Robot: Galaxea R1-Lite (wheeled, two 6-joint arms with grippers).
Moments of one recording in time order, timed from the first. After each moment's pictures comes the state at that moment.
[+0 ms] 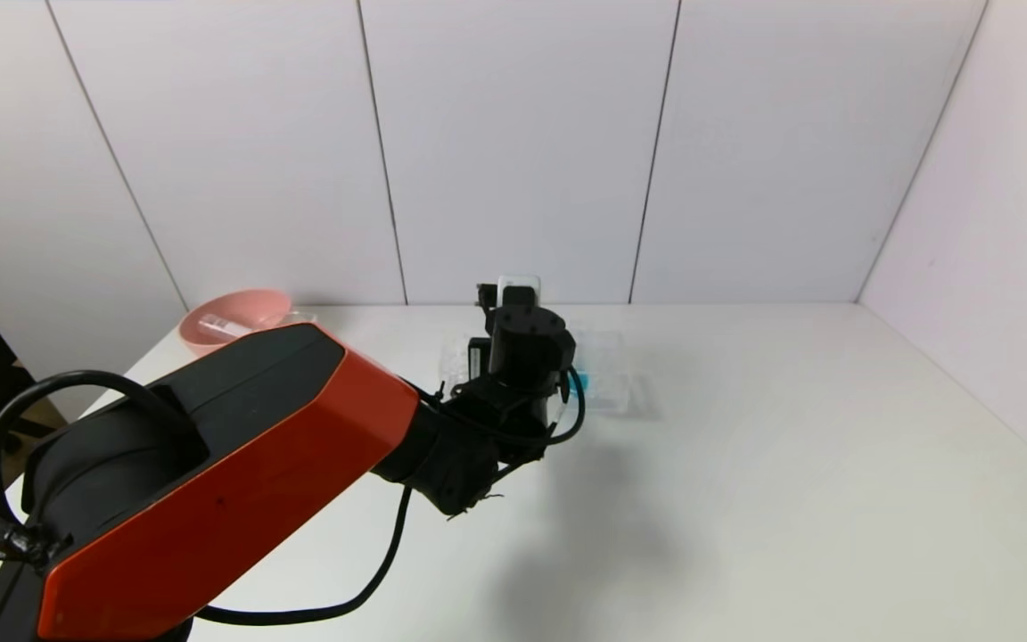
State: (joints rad) left arm -0.75 2.34 -1.40 -0.86 0.68 -0.11; right arm 0.00 0.00 0.00 0.00 -0.04 0.09
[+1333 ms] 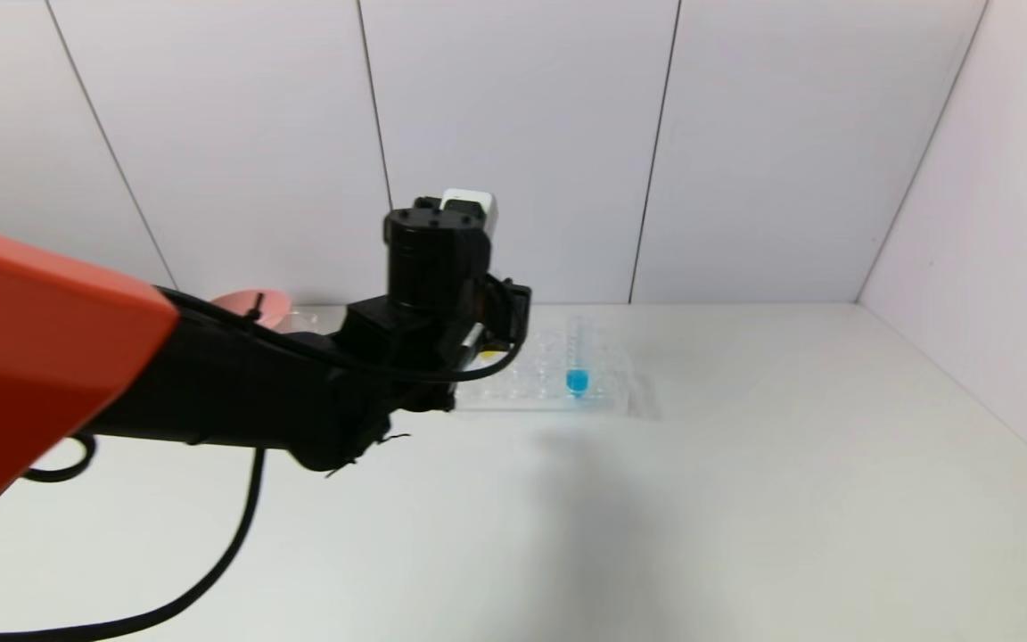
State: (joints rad) left arm -0.66 1.94 -1.17 -0.65 0.37 -0.05; right arm 0.00 0.00 0.00 0.00 -0.04 0.09
